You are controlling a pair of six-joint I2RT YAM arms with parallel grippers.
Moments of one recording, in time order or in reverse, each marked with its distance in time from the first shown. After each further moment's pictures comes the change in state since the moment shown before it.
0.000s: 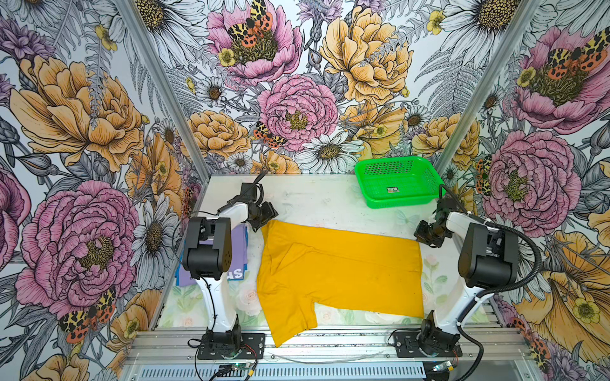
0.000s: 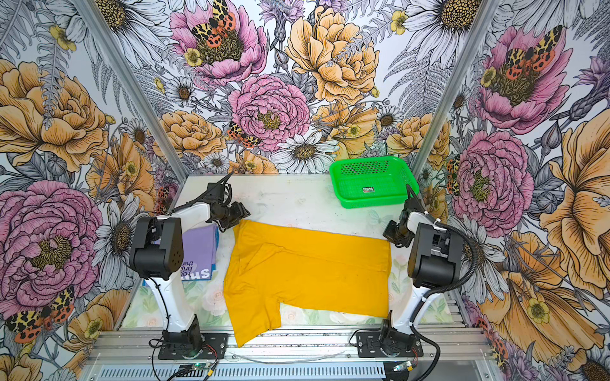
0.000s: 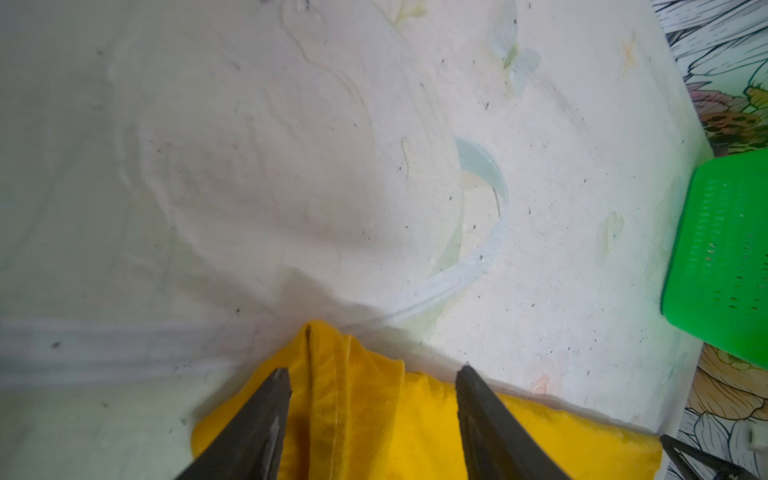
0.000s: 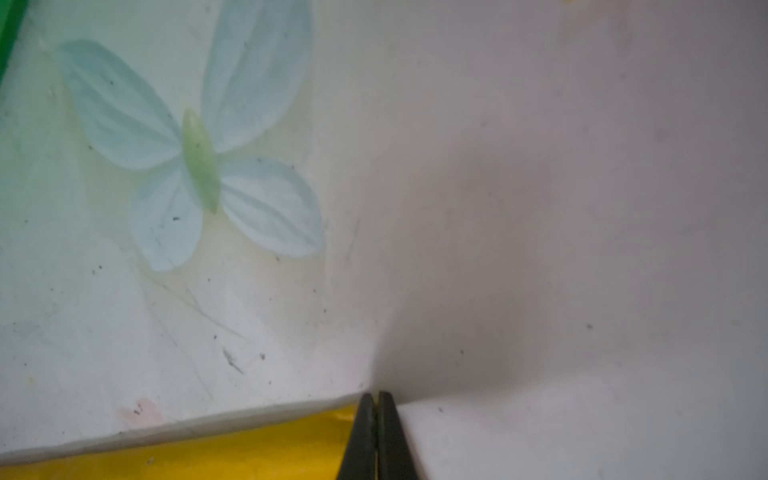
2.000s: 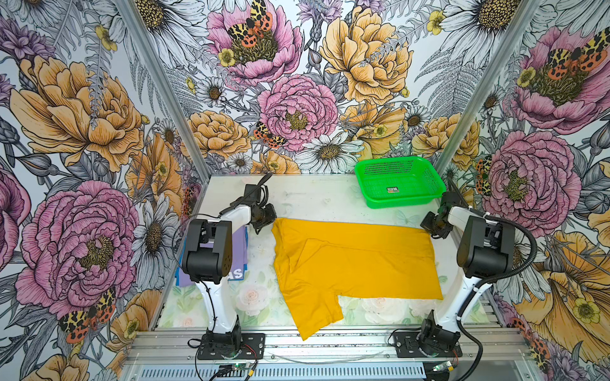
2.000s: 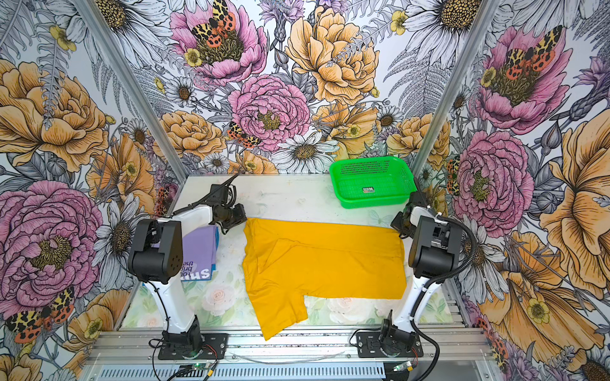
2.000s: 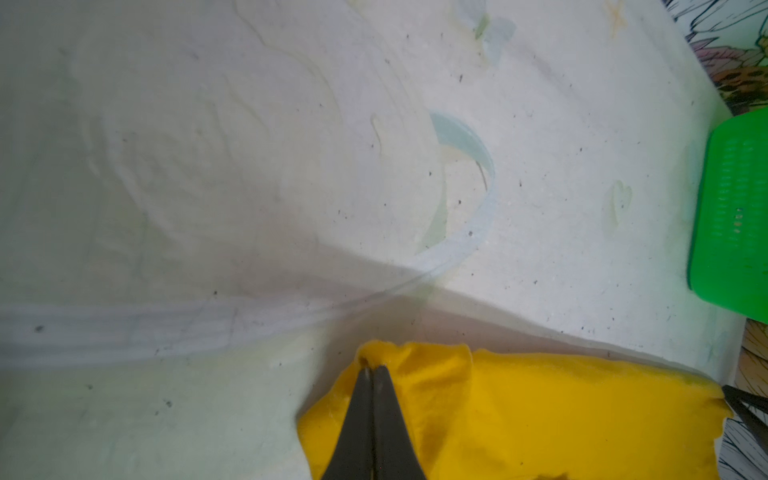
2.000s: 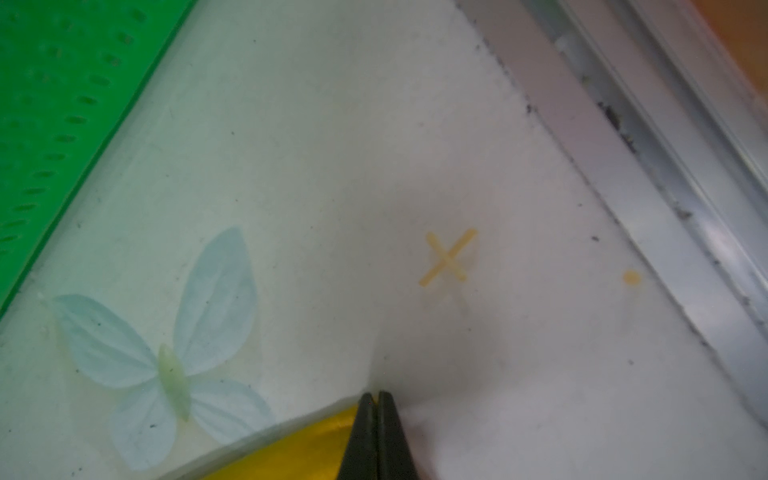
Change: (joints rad) left arm -0.018 -0.032 -0.035 0.043 -0.042 0.049; right arm -0.034 0.101 0.097 0.114 0.114 0.069
